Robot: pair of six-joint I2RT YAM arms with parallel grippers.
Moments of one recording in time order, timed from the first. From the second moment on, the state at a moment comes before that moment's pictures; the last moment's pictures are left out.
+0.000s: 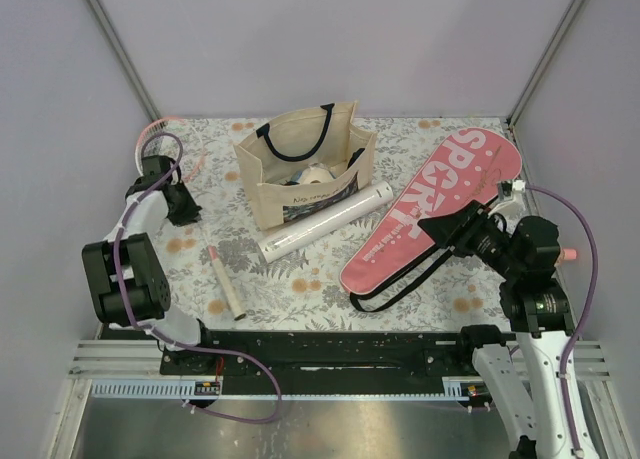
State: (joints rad) left arm 0.23 1.60 1.07 -0.55 0.07 -0.35; right arm 0.03 0.54 0.82 -0.49 -0.54 0.73
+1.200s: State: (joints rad) left arm 0.23 0.89 0.76 -0.47 0.43 -0.52; right arm 1.15 1.72 1.21 0.16 -0.04 0.59
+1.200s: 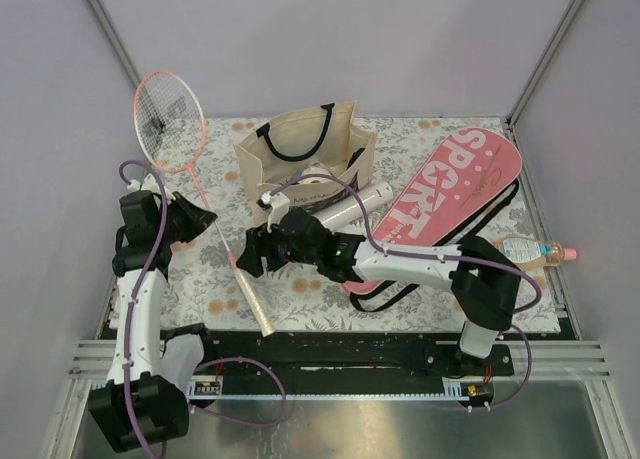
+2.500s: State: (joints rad) left arm 0.06 0.73 0.91 -0.42 0.59 -0.59; right arm 0.98 1.46 1.14 0.28 -0.10 0.75
